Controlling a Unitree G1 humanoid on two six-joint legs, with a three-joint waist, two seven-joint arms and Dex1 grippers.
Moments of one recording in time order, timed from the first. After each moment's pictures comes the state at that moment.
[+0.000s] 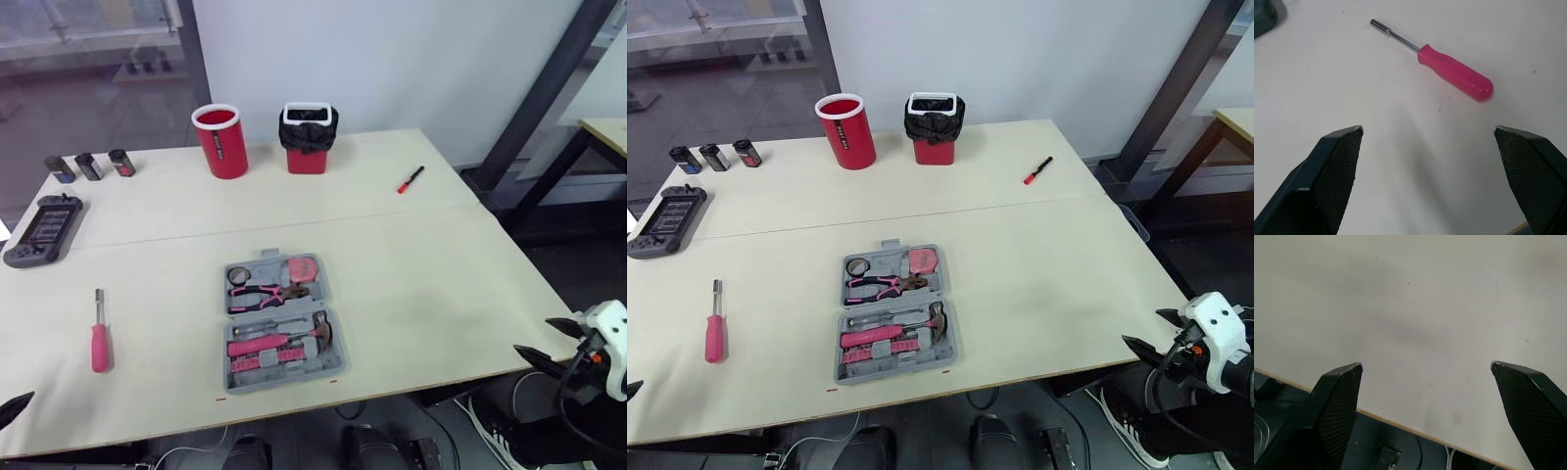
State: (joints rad) left arm 0.35 0.94 0.74 0.72 -0.43 -0.25 -1.24; right arm 0.27 -0.82 -0.59 -0.01 0.29 0.29 1.01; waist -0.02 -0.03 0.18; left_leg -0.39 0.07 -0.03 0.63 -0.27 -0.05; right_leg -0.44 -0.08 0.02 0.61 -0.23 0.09
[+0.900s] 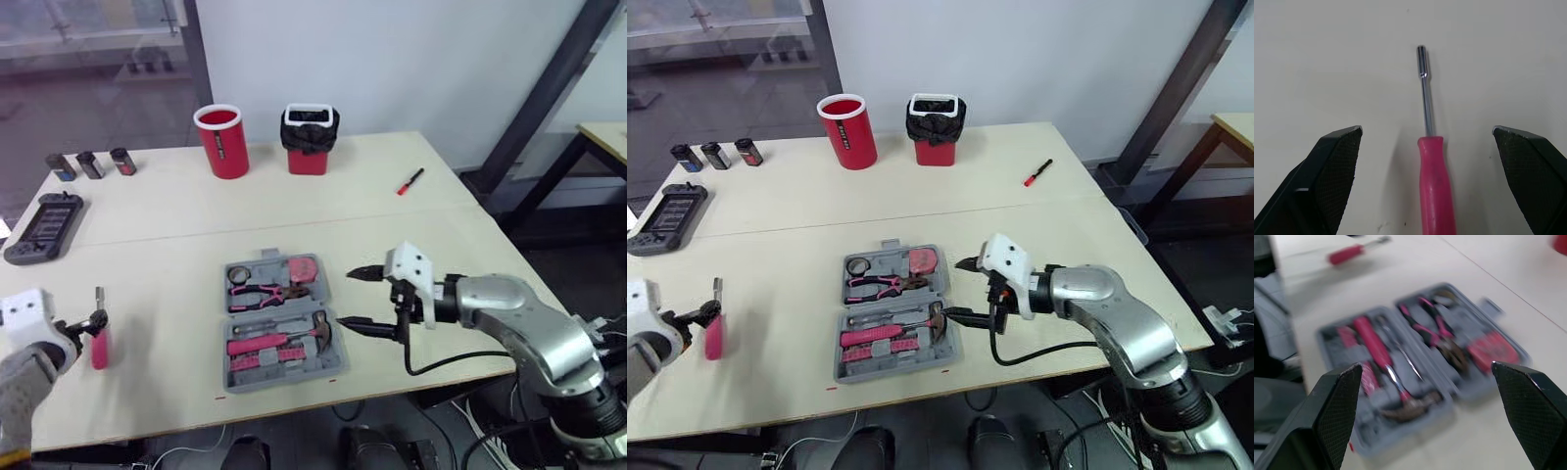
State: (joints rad) left arm -0.08 0.64 0.64 -0.06 -0.58 1.01 -0.03; right arm -0.40 -0.71 0.16 -0.48 0.46 0.71 0.92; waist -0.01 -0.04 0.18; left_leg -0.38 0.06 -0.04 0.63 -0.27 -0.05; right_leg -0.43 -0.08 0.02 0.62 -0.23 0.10
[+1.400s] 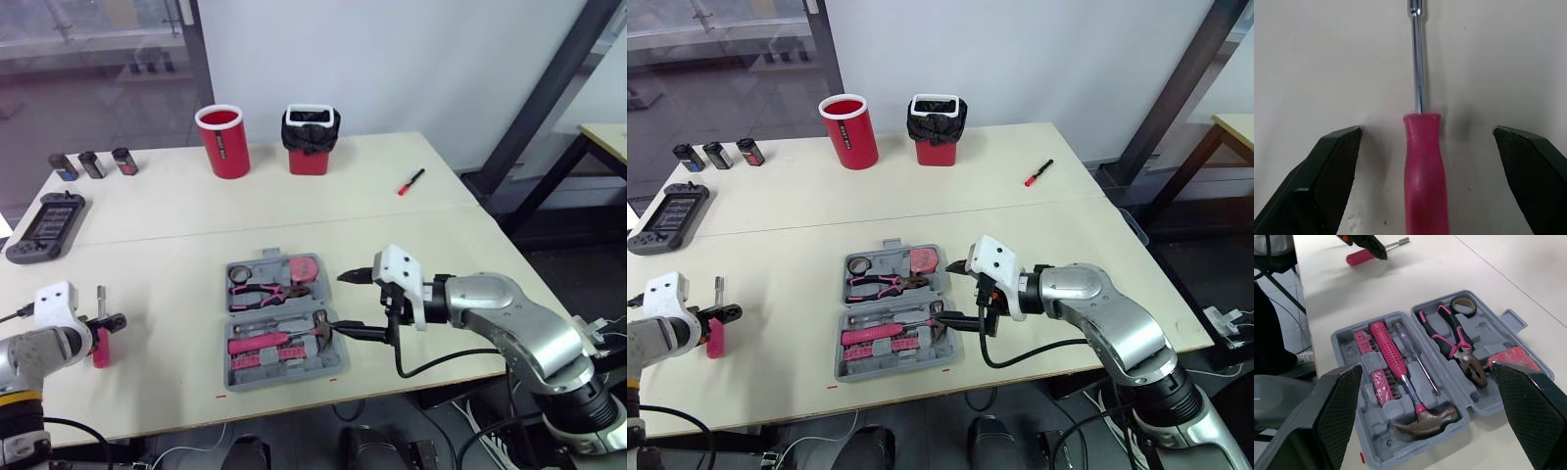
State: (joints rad) left arm -0.27 0.72 0.52 0.28 -0.49 1.09 -0.15; right arm -0.41 -0.70 0.18 -0.50 0.46 0.74 0.89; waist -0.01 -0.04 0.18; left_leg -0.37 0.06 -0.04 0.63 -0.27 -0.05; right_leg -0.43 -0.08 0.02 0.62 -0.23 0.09
